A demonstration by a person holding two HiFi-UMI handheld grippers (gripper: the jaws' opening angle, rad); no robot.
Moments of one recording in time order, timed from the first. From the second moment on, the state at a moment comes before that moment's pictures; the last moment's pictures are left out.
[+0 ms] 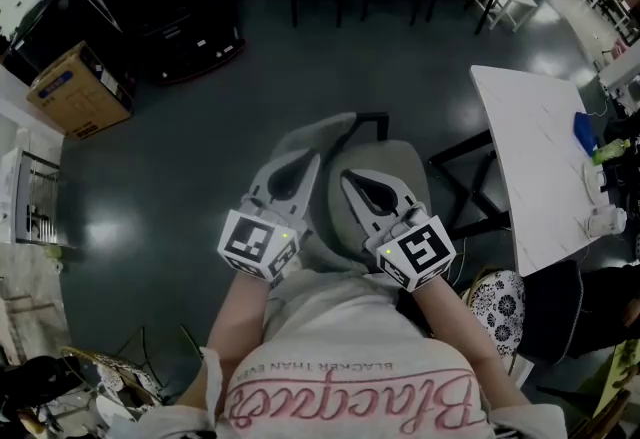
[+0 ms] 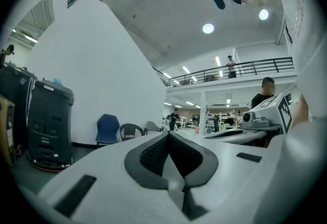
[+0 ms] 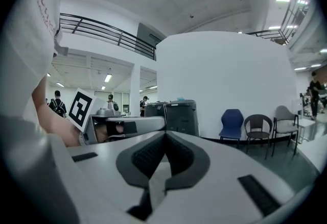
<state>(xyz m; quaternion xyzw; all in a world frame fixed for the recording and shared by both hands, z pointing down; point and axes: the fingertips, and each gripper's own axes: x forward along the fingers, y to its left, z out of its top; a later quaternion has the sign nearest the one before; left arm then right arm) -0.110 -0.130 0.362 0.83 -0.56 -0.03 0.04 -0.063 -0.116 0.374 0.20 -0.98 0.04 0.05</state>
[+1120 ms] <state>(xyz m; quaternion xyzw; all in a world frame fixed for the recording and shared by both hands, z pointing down) -0.083 -0.129 0.356 0.85 -0.53 0.00 0.02 -0.064 -0.118 0.365 0.19 -0.98 0.01 0.05</state>
